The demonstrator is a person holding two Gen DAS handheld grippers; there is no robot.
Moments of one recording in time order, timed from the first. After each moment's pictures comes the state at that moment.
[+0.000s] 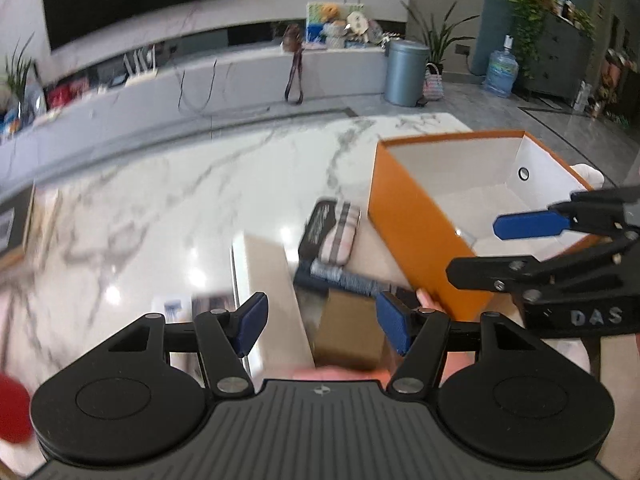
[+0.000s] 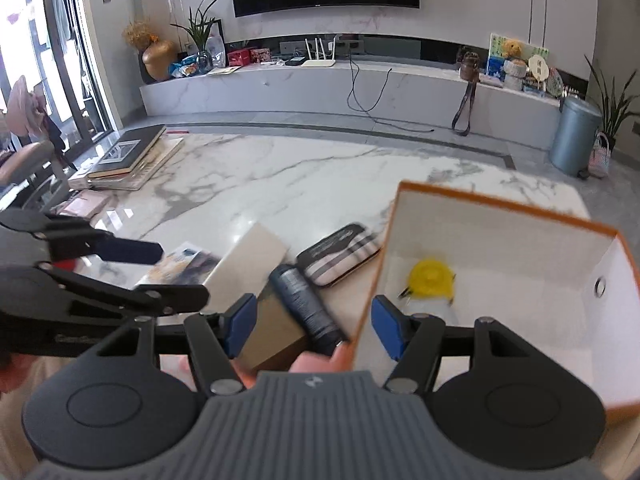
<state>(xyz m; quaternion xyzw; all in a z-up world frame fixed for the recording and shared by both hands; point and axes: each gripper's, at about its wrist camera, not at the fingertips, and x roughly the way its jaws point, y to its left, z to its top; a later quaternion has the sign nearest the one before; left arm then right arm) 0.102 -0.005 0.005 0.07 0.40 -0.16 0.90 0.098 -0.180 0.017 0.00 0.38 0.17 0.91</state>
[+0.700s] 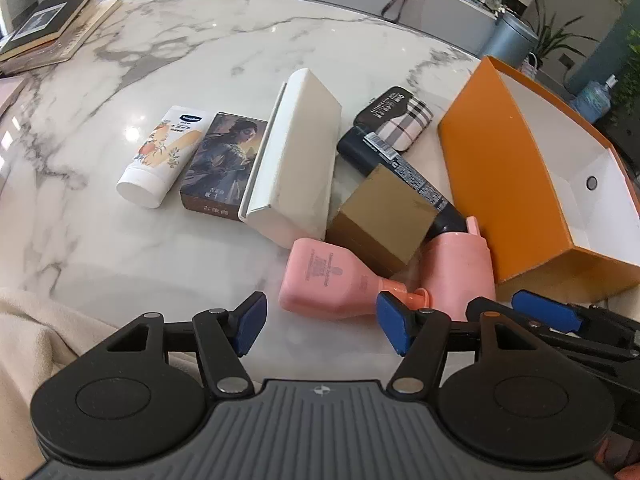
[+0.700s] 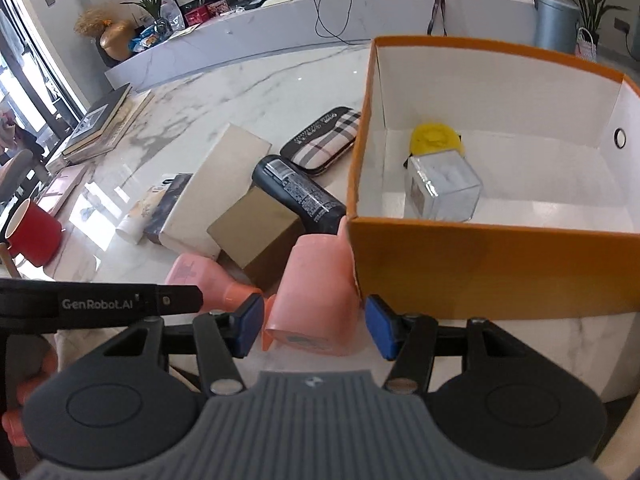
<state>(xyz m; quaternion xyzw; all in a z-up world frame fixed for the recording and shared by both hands) 0.094 0.015 -0.066 -0.10 0.53 -0.04 0.84 0.086 -0.187 -0.061 0.08 0.47 0.13 0.87</state>
